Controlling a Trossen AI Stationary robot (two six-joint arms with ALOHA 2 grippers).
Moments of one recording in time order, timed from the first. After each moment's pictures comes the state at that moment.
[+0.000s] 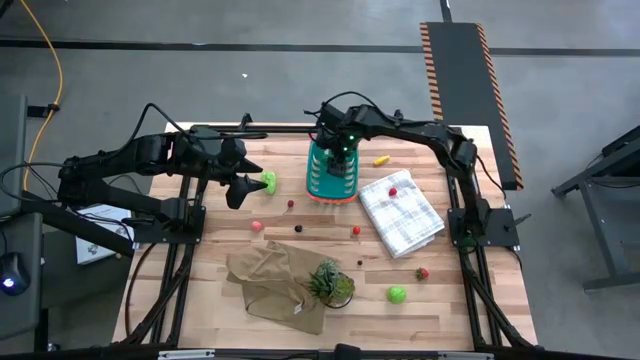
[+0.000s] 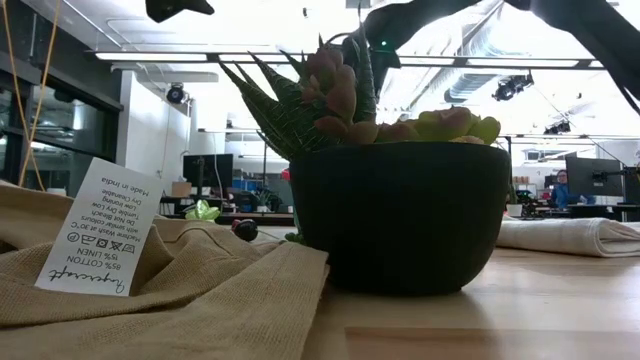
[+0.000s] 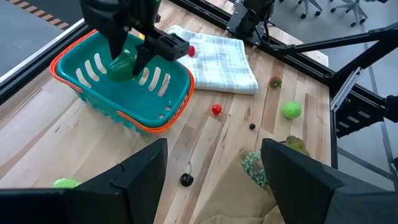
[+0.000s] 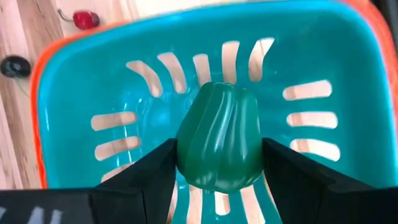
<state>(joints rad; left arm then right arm) 0.22 0.99 1.23 -0.87 -0.02 -0.40 -0.44 2.09 1.86 -1.01 -0.15 -0.22</state>
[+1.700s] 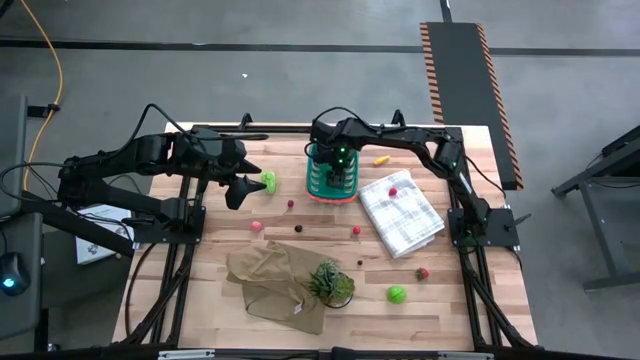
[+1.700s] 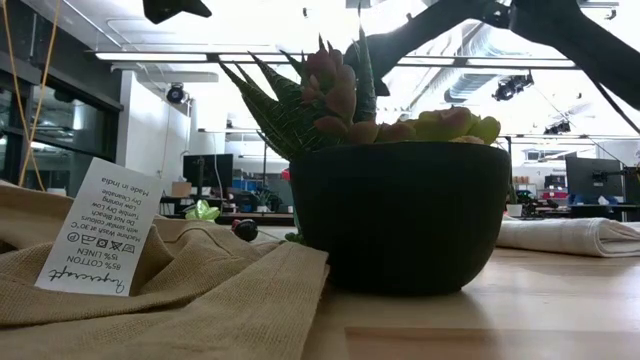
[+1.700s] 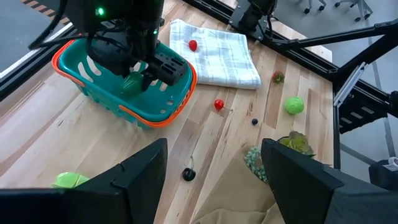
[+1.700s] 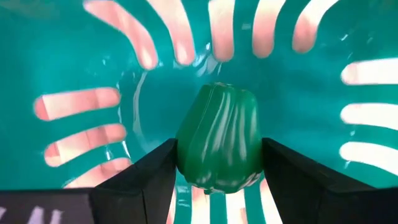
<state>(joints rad) 0.22 0.99 1.23 -0.89 -0.02 -0.40 -0.42 2.23 1.86 -1.03 -0.13 -0.26</state>
